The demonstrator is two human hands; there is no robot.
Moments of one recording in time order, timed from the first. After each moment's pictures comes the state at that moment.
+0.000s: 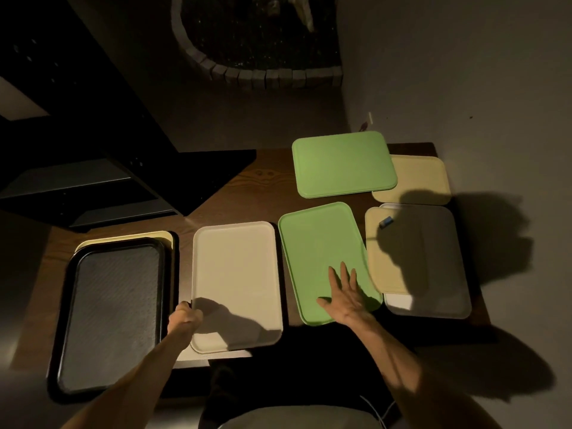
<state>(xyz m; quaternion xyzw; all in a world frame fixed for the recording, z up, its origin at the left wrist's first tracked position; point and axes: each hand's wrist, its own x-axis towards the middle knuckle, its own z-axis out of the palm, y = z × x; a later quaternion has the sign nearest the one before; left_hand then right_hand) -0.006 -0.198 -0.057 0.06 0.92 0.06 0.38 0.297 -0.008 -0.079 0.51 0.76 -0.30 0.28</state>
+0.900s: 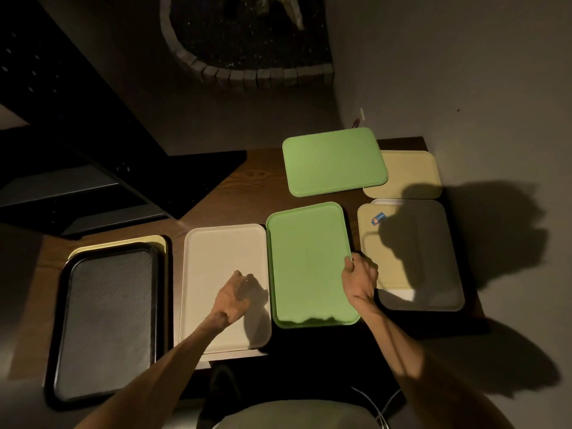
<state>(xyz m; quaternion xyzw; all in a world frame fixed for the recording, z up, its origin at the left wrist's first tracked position) 0.058 -0.131 -0.024 0.35 0.80 0.15 0.46 0.305 0.022 -0.068 0.72 0.64 -0.25 -0.11</state>
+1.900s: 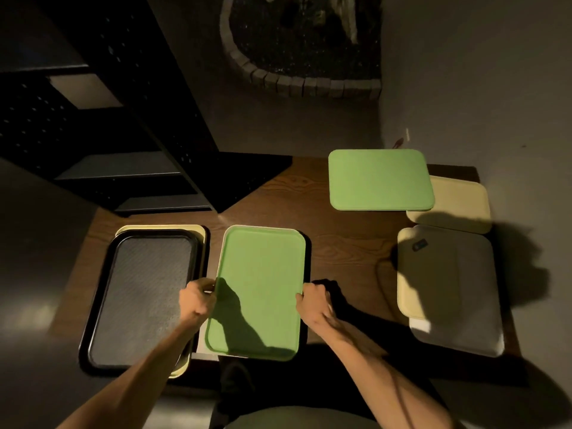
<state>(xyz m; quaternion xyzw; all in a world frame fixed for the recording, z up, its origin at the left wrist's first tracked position) -0.038 -0.195 -0.024 0.15 0.91 0.21 0.32 0.179 -0.052 -0.035 0.51 0.77 -0.36 0.15</state>
